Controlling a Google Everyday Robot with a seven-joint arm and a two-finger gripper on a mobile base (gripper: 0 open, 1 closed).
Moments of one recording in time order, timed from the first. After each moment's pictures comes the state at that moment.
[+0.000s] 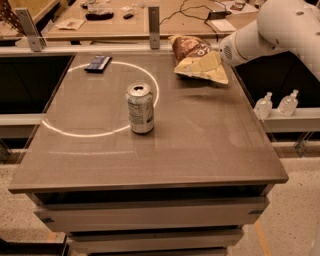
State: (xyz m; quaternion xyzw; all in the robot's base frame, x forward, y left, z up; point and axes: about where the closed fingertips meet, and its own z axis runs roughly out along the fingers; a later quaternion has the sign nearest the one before) arm 0.750 -0.166 0.896 -0.28 0.86 0.09 0.41
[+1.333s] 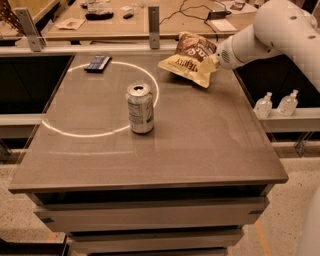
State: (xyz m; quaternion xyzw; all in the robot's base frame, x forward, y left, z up) arm 0.758 -0.163 0.876 -0.31 0.86 0.10 0.40
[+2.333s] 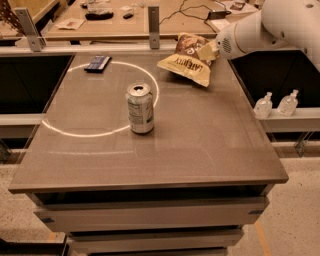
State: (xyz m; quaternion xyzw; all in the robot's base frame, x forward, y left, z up) arm 0.744 -0.142 0.930 -0.33 0.82 0.12 0.45
